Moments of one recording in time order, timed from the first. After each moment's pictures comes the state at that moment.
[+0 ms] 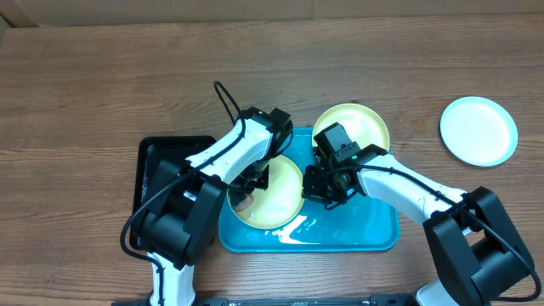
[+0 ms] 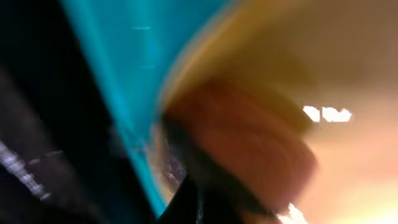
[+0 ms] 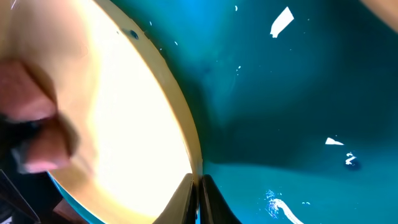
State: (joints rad) left arm -0.53 2.03 1.37 -1.23 -0.27 -0.55; right arm 0.53 1.74 0.95 -0.54 -0.42 0.70
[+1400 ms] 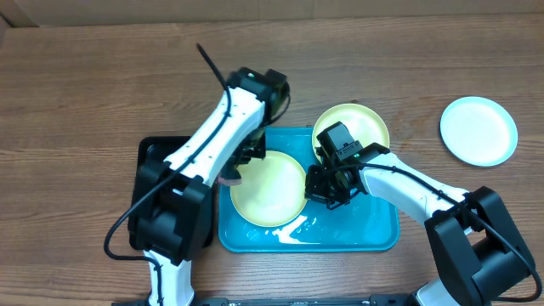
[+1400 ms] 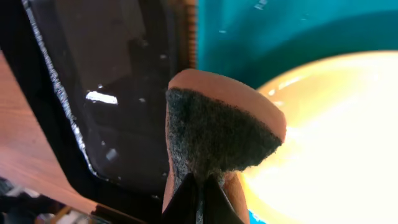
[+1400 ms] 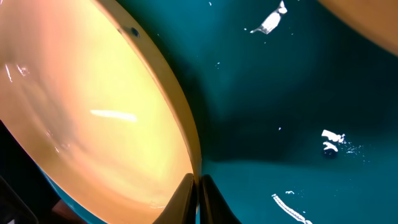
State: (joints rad) left arm -0.47 2.03 1.71 -1.49 -0.27 -0.55; right arm 0.52 1.74 0.95 -0.57 -0.42 0.70
